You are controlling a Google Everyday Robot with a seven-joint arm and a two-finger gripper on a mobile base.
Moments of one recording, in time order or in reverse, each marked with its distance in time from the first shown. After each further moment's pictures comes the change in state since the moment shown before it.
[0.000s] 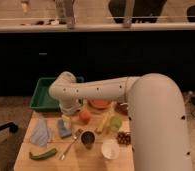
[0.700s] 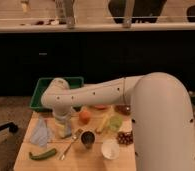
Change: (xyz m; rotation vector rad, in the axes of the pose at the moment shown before) arm -0.002 -0.052 -0.010 -0.014 0.022 -0.064
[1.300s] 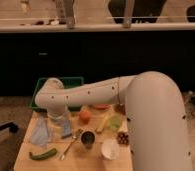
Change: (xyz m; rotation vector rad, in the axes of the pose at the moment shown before) arm 0.015 -0.020 -0.005 0.038 -0.003 -0.132
